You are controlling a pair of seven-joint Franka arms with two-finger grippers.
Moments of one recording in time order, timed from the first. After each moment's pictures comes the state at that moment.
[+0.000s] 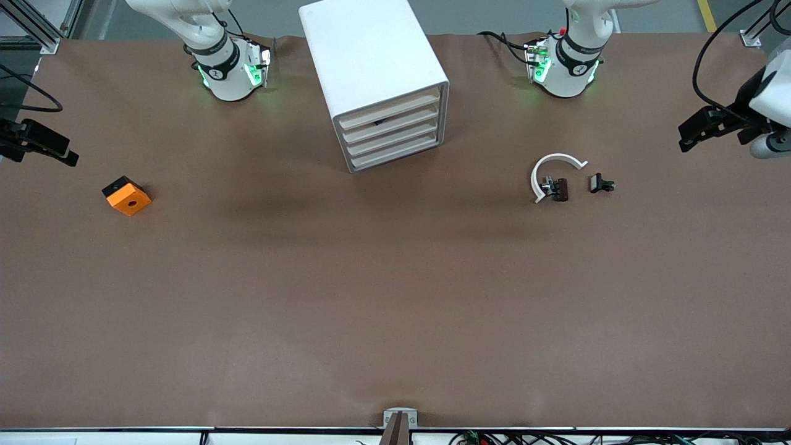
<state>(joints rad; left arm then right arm) 0.06 -0.12 -0.12 -1.69 0.07 1.54 -0.14 0.01 0.03 -0.08 -1.46 0.03 1.45 0.05</state>
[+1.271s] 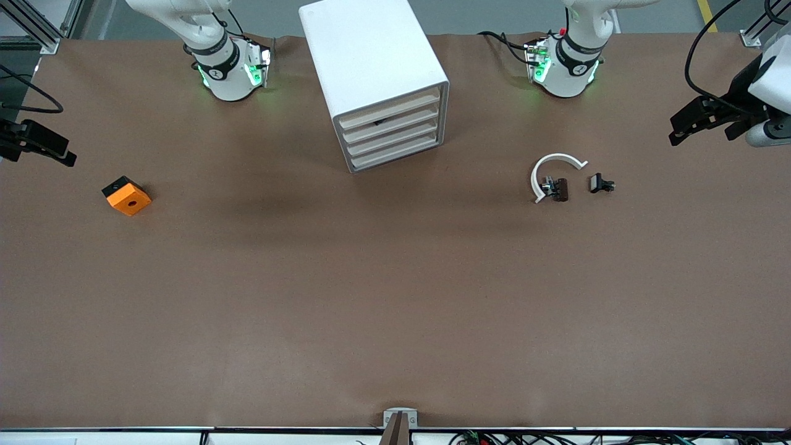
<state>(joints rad) 0.06 -0.14 -0.11 -1.69 0.01 1.55 -0.14 0.01 0.03 -0.08 -1.46 0.00 1.45 0.05</state>
